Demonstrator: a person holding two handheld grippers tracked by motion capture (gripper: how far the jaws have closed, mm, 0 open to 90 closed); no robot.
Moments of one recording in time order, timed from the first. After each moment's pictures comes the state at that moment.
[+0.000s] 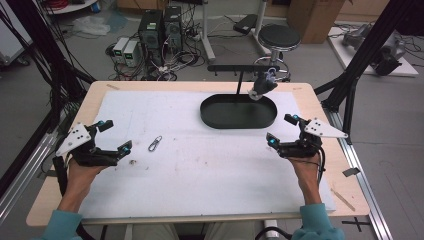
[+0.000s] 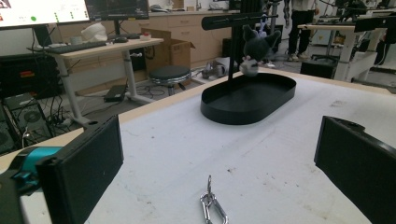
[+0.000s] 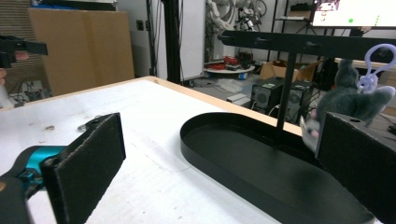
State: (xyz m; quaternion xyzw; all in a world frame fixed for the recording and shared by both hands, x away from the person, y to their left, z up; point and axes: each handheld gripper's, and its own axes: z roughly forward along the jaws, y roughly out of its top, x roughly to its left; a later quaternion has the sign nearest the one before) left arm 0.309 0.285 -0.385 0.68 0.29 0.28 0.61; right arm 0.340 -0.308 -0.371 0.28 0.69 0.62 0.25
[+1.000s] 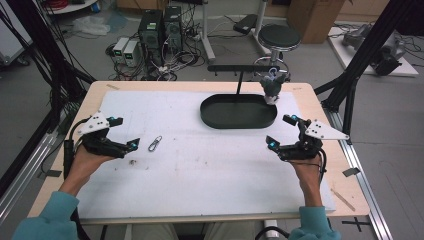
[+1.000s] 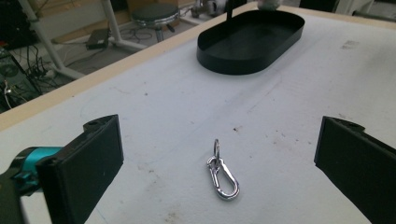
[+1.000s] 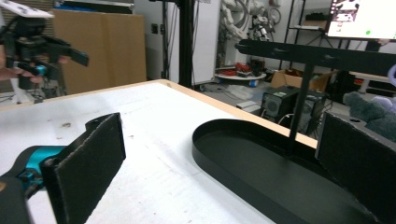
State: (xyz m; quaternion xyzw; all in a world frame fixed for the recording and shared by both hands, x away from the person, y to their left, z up) left arm 0.350 0.267 -0.379 0.78 0.29 0.22 0.50; right arm 0.335 -0.306 -0.368 0.25 0.70 0.63 0.24
